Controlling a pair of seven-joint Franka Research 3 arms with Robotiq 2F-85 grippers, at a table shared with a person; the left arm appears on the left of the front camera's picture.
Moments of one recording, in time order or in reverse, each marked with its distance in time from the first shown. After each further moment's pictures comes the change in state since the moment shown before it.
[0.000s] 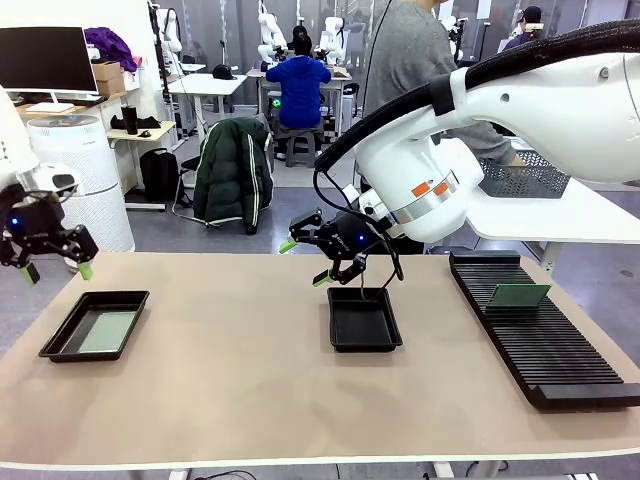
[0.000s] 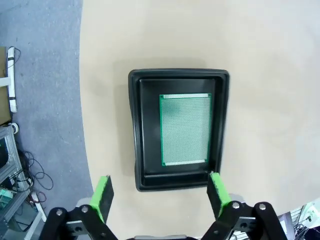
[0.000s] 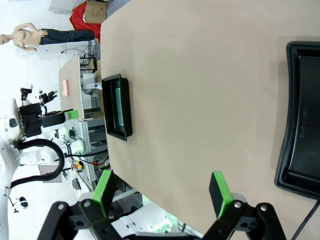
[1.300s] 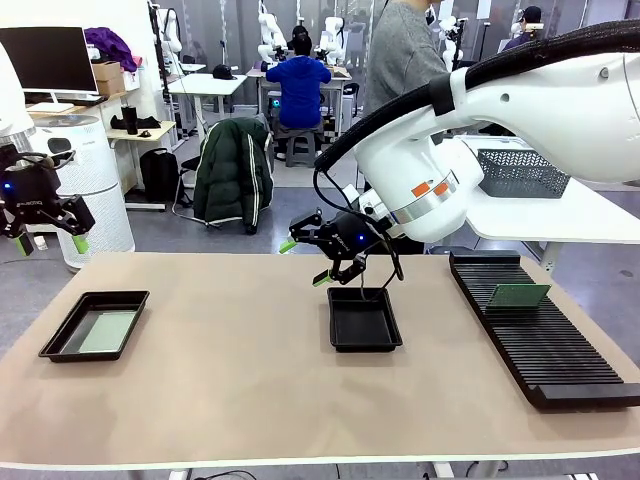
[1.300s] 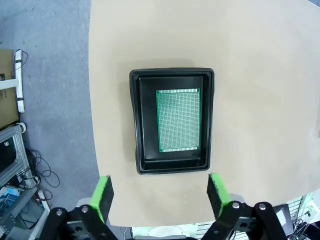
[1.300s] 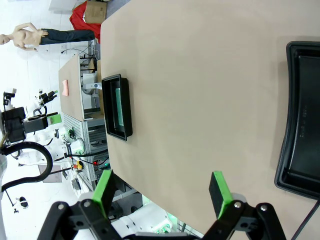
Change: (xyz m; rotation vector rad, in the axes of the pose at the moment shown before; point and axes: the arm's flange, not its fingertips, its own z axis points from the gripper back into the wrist) left arm 0.000 -0.012 0.048 0.024 -0.004 -0.015; right arm 0.000 0.000 0.000 0.000 0.000 0.000
